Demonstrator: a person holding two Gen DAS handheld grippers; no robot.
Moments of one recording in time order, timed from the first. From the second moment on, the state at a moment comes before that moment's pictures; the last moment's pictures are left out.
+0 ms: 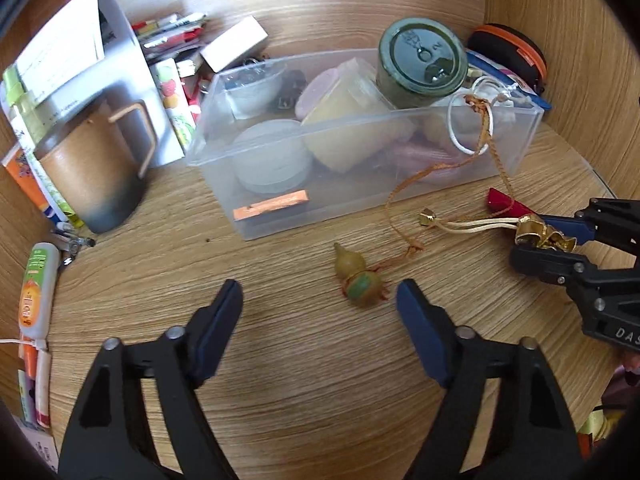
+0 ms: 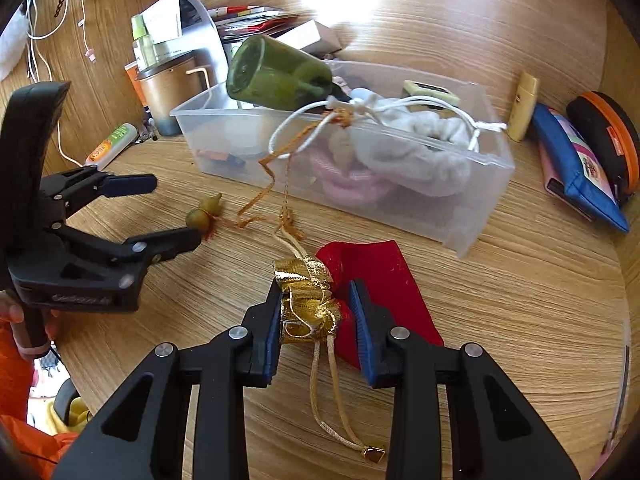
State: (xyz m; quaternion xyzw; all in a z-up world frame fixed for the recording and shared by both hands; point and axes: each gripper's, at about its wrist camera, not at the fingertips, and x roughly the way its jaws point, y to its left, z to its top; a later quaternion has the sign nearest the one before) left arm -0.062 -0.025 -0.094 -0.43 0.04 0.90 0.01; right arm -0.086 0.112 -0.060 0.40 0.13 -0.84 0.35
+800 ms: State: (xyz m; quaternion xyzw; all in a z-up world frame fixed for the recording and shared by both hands) left arm -0.064 -0.027 -0.084 -0.42 0.02 0.91 0.00; right arm -0.093 0.141 -0.027 0.36 0.09 -0.86 0.34
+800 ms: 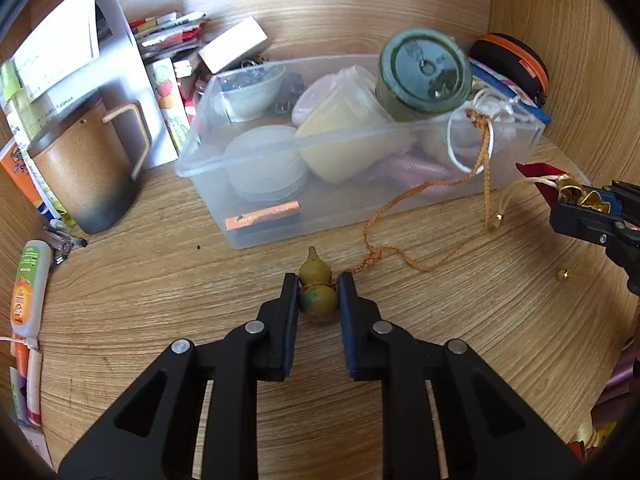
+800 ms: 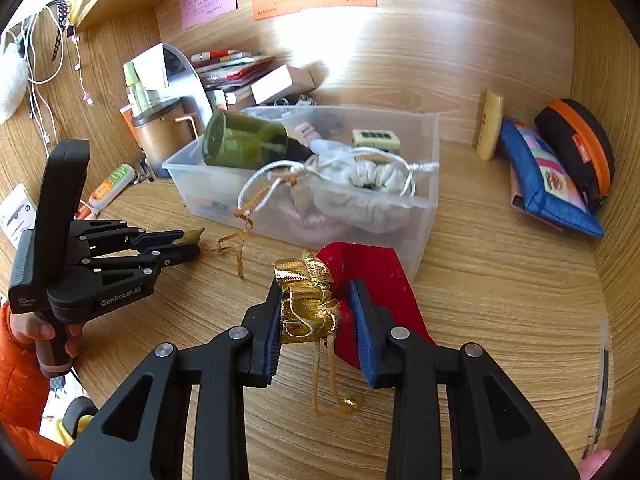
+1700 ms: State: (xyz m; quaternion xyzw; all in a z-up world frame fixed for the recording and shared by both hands) left arm -0.047 -0.038 -0.018 -0.33 0.01 0.94 -0.01; right arm -0.095 0.133 0.022 0.30 0.10 -0.88 0.34
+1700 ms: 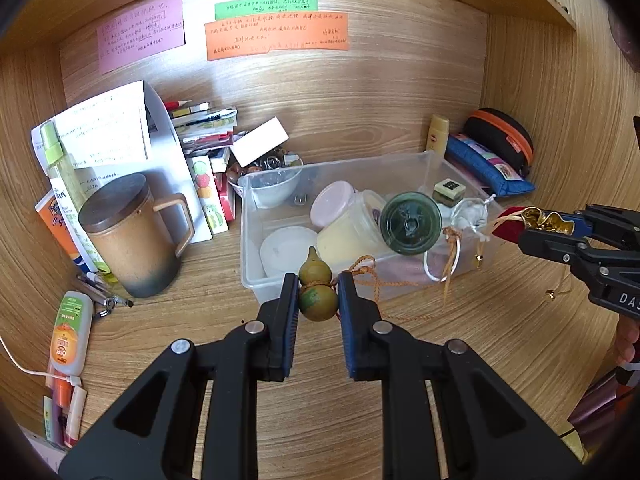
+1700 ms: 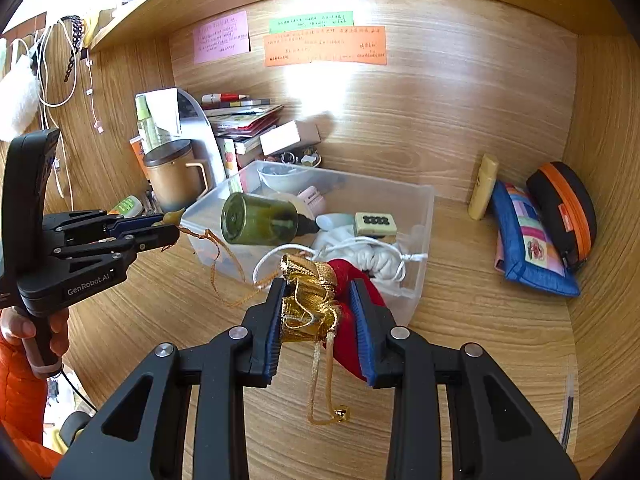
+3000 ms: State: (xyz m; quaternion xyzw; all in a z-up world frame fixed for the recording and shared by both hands) left arm -0.125 -0.062 -0.021 -0.35 0.00 0.94 -0.01; right arm -0.172 0.081 0.027 0.30 0.11 -0.88 0.36
